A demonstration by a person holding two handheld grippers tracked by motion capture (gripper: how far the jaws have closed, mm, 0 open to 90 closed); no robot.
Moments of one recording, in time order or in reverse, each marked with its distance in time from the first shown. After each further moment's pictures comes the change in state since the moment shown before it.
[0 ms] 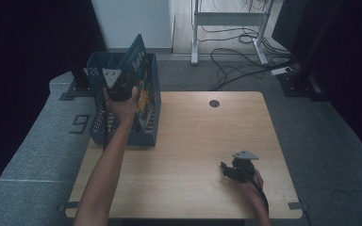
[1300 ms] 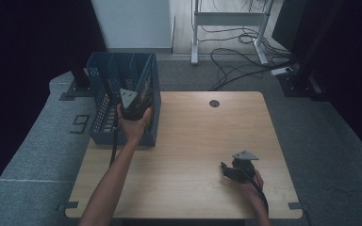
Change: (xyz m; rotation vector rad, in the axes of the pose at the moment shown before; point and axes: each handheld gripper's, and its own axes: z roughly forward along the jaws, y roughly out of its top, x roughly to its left) left arm -0.015 -0.065 -0.013 0.118 -0.112 0.062; right arm 0.001 -0.001 -0.001 -0.002 -0.002 -0.004
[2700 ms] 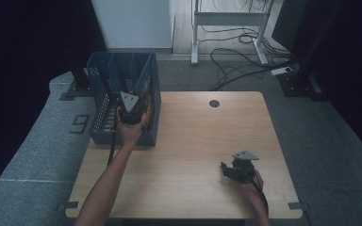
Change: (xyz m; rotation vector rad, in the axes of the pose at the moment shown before) left arm 0.001 -0.005 -0.009 0.069 0.095 0.137; right arm 0.000 0.000 0.000 0.001 -0.001 0.001
